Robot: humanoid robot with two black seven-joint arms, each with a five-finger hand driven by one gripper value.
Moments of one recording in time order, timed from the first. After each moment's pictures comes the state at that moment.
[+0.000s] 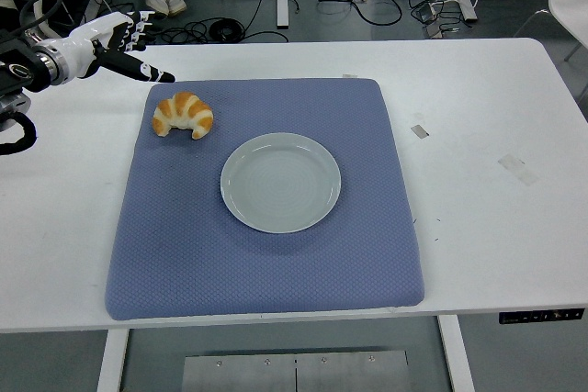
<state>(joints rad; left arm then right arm) -1.38 0.47 0.45 -0.74 0.11 -0.08 -0.26 -0.08 0.00 0.11 0.11 -0.10 -0.11 0.22</state>
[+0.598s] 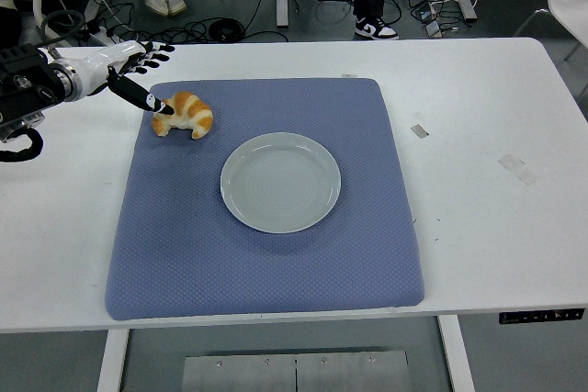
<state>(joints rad) -1.38 0.39 0.57 -0.69 0.21 -0.05 -0.26 -0.08 0.00 0.11 0.11 -0.10 -0.11 0.22</state>
